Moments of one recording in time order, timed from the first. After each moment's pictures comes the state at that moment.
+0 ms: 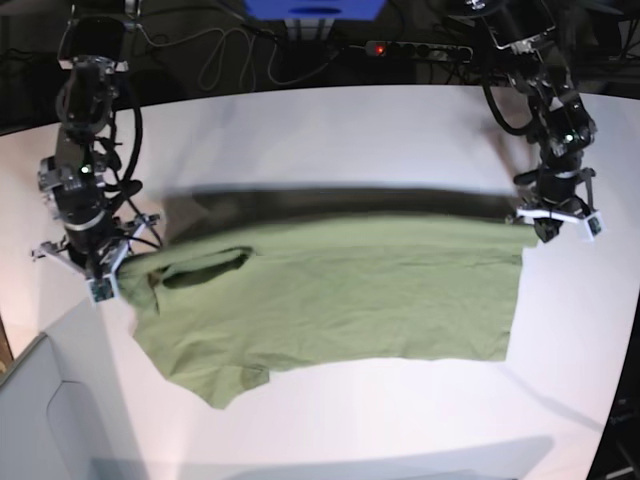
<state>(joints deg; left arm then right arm) 10.5 -10.9 -30.9 95.5 -24.7 -5.1 33.5 -3.7 13.3 10.7 111.6 -2.5 20.1 -56.6</state>
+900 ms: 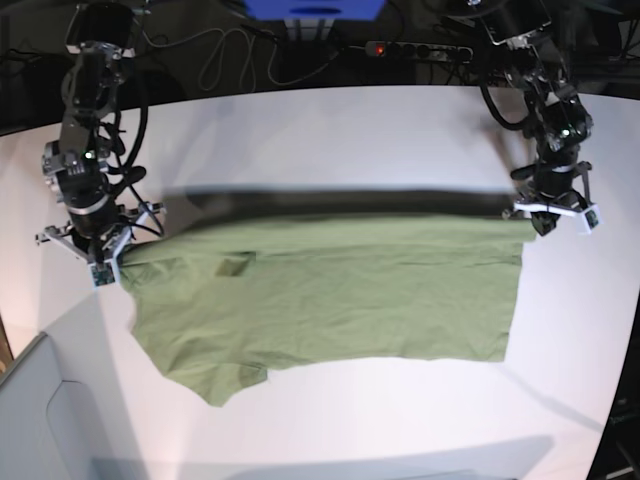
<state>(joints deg) 11.8 -9.4 -31.0 95.6 -24.7 -5.1 33.3 -7.4 10.9 13.0 111.7 -2.7 20.1 -52.3</state>
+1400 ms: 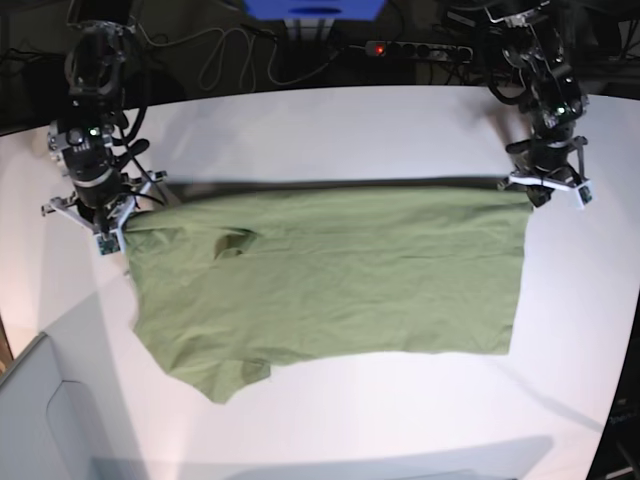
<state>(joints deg) 17.4 -9.3 -31.0 96.2 -24.7 -5.1 33.2 -13.9 10.9 13.1 111.6 -2.8 20.1 -52.0</state>
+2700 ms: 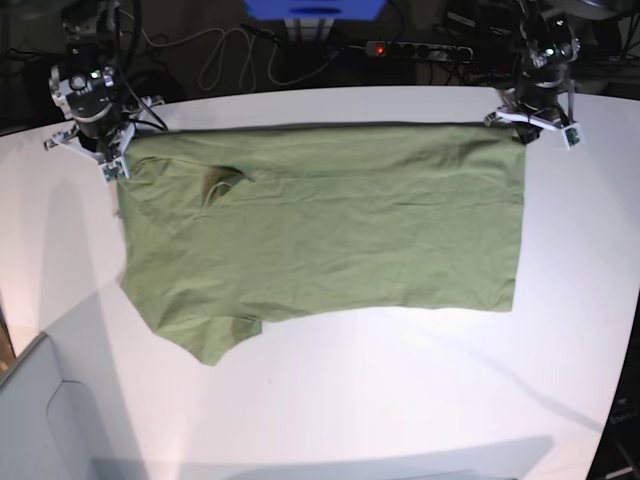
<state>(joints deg) 33.5 -7.2 -31.1 104.0 -24.7 -5.3 33.2 -29.6 14.1 13.2 112.3 -2.8 20.1 -51.5</state>
